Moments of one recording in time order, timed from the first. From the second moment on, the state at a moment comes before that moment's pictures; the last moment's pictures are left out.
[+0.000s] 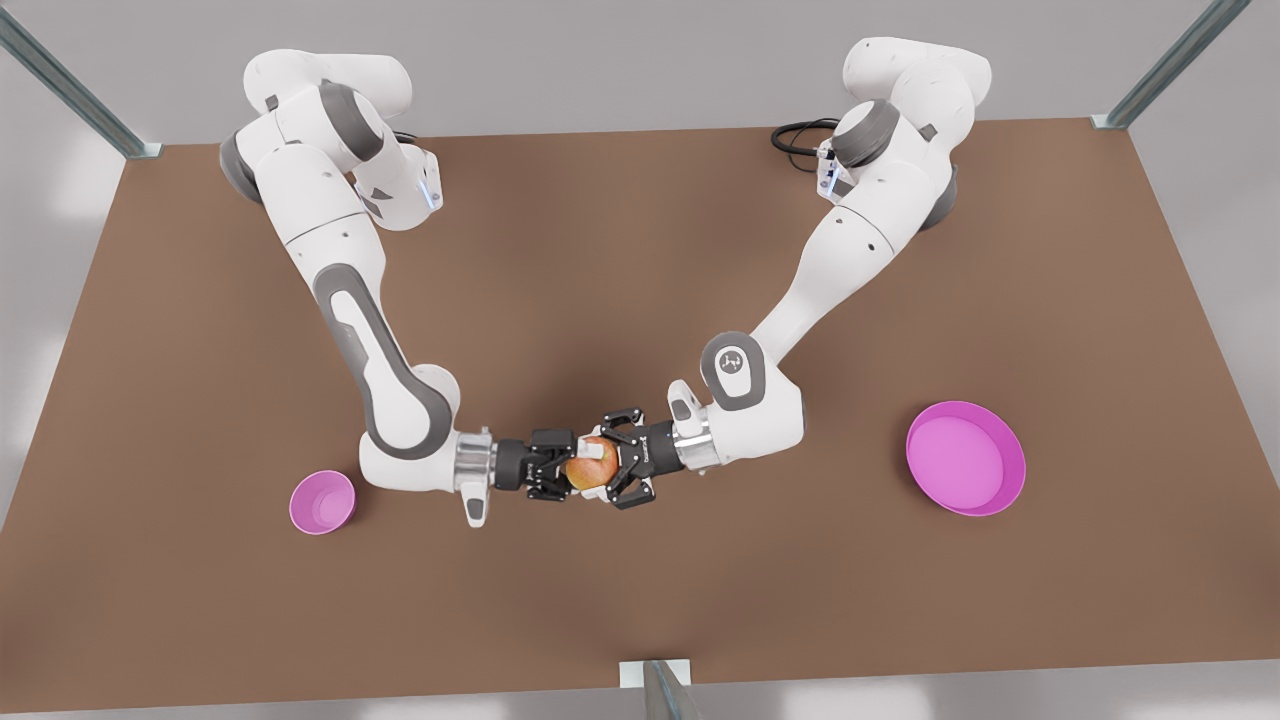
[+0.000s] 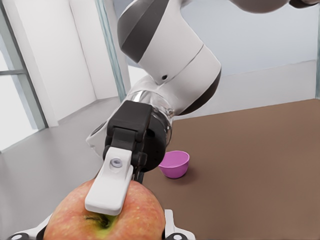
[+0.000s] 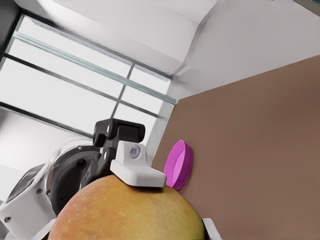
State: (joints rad) left arm -0.27 1.06 -0.65 -1.03 -0.99 2.59 1.98; right arm 0.16 0.78 0.28 -1.40 1.50 2.11 -0.96
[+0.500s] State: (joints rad) left arm -0.27 1.06 -0.65 -1.03 -0.99 2.59 2.00; right arm 0.14 0.78 0.29 -1.40 1.50 2.14 -1.00
